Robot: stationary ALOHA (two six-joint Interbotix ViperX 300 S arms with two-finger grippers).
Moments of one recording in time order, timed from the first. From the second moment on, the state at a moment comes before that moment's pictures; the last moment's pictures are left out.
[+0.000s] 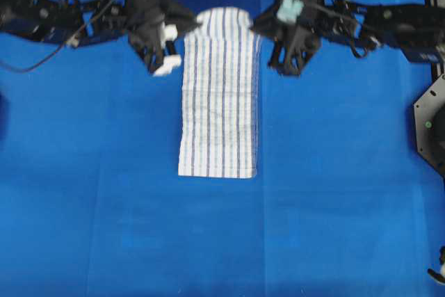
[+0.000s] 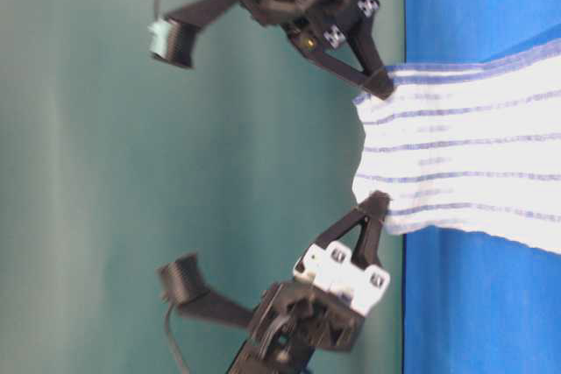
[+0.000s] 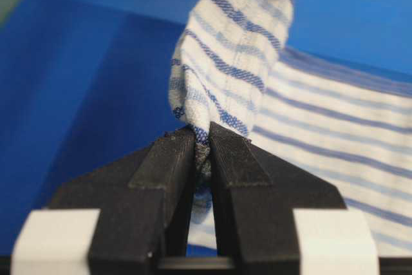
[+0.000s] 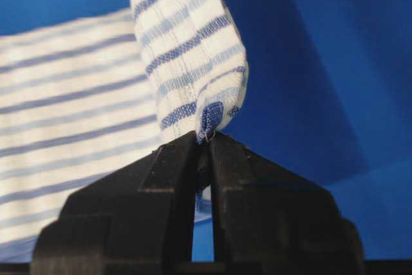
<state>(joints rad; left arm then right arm) 0.31 0.08 0.74 -0.05 -0.34 0.12 -0.35 -0.08 0.80 0.04 -0.11 0.04</state>
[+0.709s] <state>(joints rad) -0.05 -0.02 0.83 -0.06 -0.34 0.00 0.00 -0.15 0.88 0.23 -0.10 0.04</state>
